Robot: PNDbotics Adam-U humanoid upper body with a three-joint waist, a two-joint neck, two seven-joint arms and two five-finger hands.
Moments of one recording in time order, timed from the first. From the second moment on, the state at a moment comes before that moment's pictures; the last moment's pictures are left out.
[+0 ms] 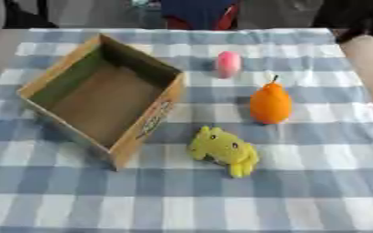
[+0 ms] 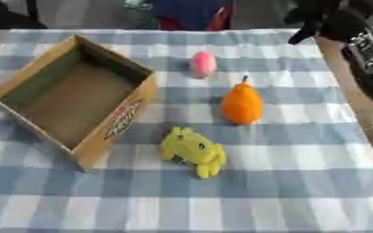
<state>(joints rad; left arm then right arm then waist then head) -0.18 0.28 0.11 -1.98 -0.23 -0.19 0.66 -0.32 -0.75 0.02 -1.98 -0.13 -0.29 0.04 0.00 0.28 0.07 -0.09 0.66</state>
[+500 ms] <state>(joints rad) -0.18 0.28 0.12 -1.98 -0.23 -0.19 0.66 -0.32 -0.75 0.02 -1.98 -0.13 -0.29 0.04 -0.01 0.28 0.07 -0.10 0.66</state>
